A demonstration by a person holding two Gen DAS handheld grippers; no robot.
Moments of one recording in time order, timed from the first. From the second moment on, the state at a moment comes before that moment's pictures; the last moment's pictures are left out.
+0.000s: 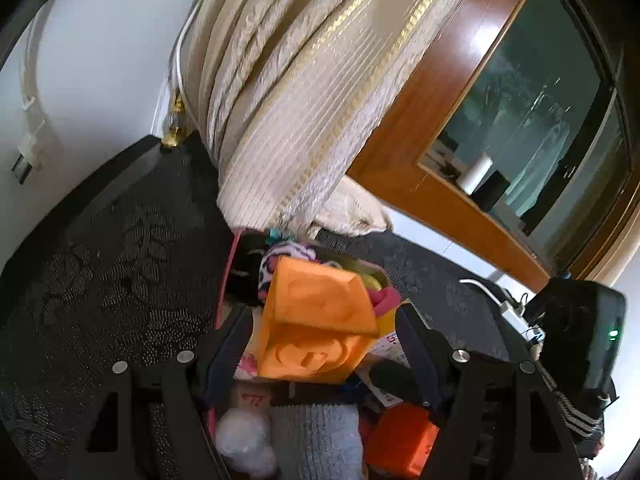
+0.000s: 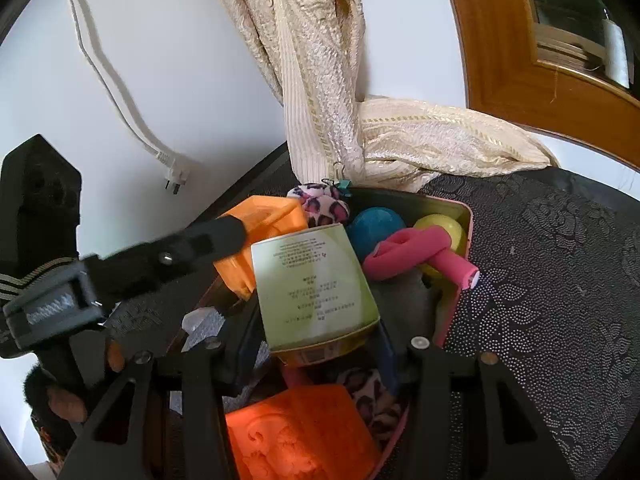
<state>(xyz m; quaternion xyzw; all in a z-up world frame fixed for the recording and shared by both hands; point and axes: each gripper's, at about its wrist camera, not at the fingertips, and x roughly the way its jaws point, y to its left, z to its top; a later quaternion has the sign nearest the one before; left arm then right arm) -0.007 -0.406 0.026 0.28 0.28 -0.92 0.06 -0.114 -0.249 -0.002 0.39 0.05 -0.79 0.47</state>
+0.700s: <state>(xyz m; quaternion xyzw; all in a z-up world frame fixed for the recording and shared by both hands) 0.019 -0.400 0.037 0.26 0.26 -0.92 0.11 -0.107 -0.204 0.032 0.33 0.06 -0.84 0.43</state>
